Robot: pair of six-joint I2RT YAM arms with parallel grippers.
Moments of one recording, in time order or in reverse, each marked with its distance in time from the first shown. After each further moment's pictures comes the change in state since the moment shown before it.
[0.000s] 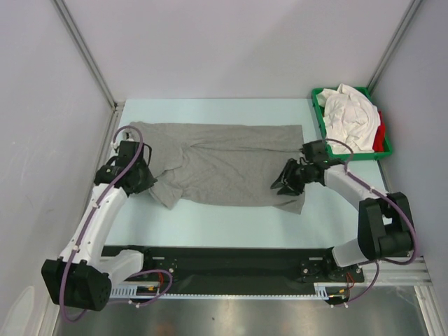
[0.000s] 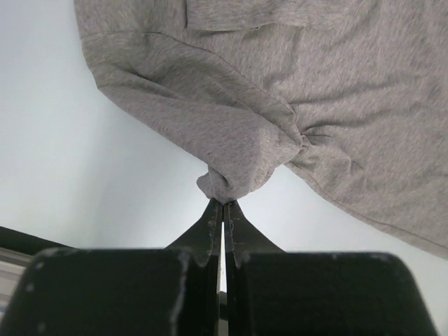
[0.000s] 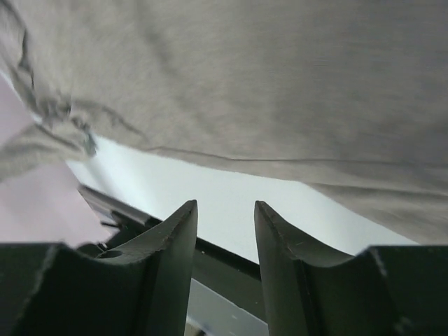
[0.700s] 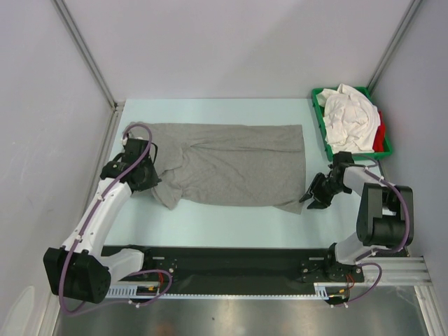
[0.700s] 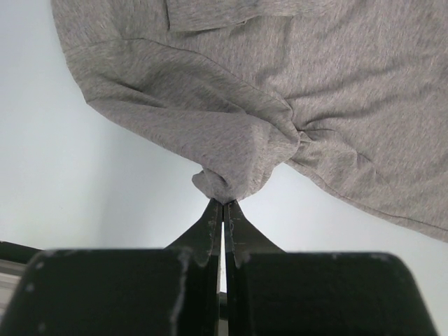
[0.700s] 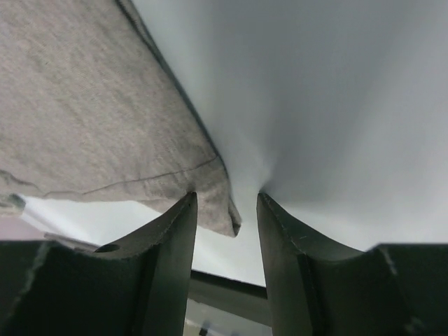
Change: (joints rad) left arm -0.043 0.064 0.003 0.035 0.001 0.077; right arm -0.376 0.053 -0.110 -0.147 0.103 -0.251
